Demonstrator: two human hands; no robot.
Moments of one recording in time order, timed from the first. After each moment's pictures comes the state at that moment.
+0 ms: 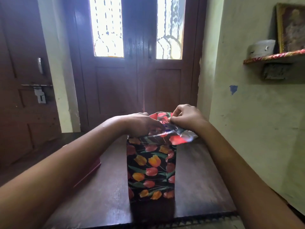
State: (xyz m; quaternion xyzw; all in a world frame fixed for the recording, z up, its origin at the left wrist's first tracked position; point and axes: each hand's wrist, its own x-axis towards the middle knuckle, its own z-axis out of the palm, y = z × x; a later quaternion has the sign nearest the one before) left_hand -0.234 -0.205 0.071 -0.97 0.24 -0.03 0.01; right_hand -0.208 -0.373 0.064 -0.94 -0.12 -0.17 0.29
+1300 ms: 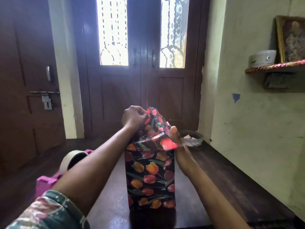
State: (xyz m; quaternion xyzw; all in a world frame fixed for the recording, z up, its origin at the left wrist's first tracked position) left_hand -0.155 -0.180 0.052 -0.84 -0.04 -0.33 -0.42; right_hand -0.233 -0.349 -0.009 -0.71 -0.22 -0.04 0.67
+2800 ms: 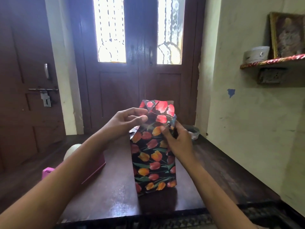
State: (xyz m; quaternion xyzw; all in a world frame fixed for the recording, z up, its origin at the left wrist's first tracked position) left_hand -0.259 -0.152 0.043 -0.81 0.23 -0.12 -0.53; right_hand -0.238 -0.344 -0.012 -0.76 -0.23 -0.27 0.55
